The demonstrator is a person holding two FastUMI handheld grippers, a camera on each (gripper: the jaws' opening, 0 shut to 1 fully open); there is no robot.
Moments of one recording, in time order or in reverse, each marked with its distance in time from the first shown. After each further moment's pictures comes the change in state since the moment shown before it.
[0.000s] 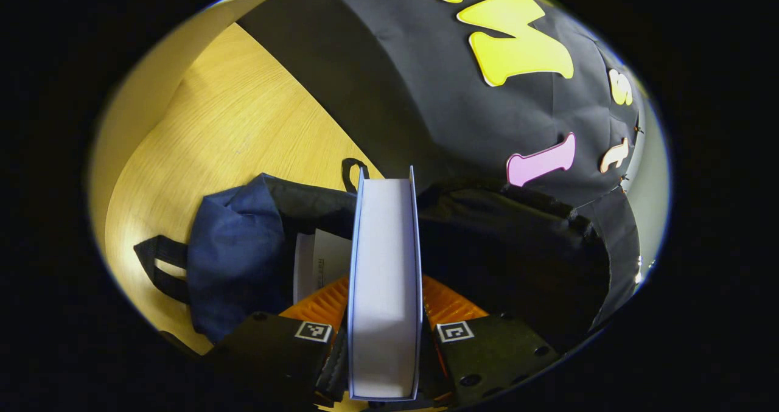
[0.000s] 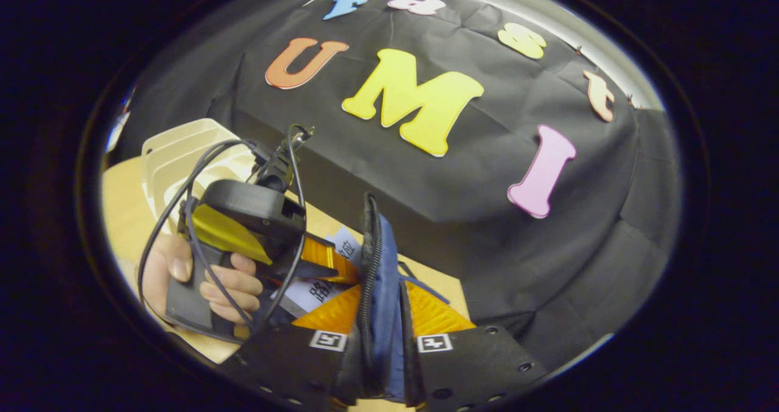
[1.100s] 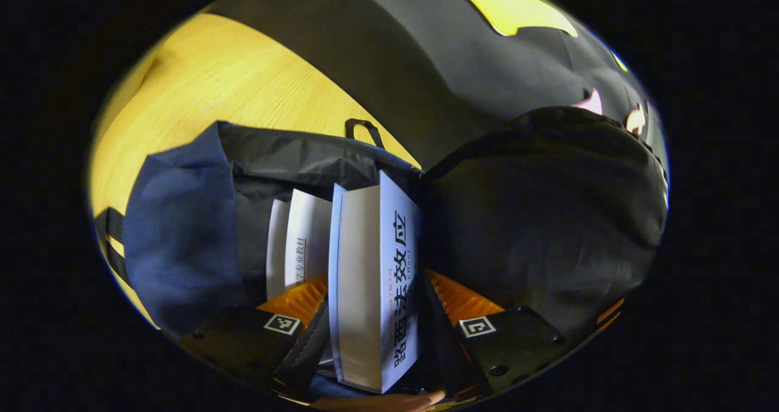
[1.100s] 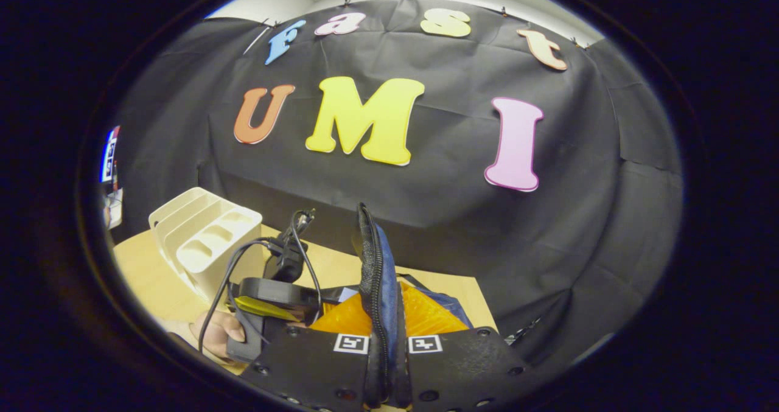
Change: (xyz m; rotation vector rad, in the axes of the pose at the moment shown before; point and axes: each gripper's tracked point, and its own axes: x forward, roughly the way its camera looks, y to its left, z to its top) left arm 0.059 0.012 -0.046 0.152 0.108 0.151; right arm -0.007 -0.069 0.002 0.270 -0.116 0.079
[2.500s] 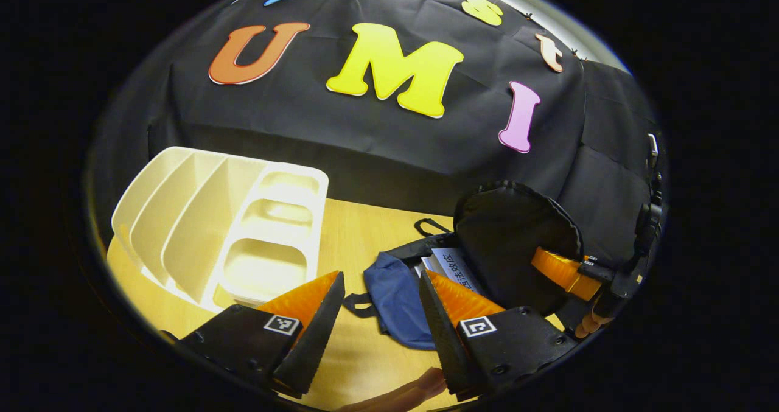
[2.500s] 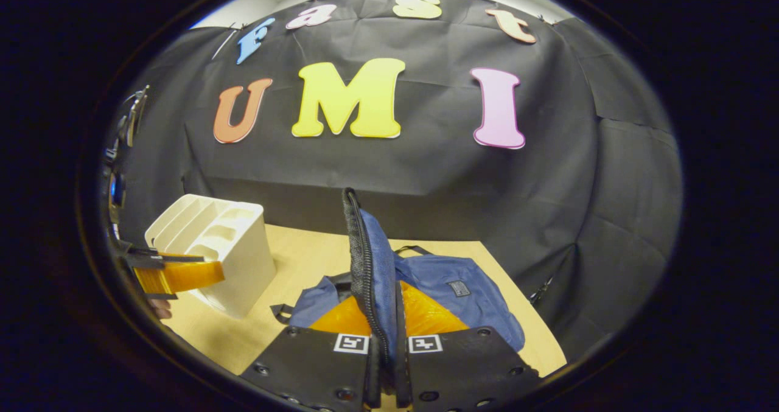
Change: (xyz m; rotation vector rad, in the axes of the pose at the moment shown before) left arm -0.267 0.054 0.039 0.550 -0.477 0.336; right arm -0.008 0.051 -0.051 0.128 0.088 -0.098
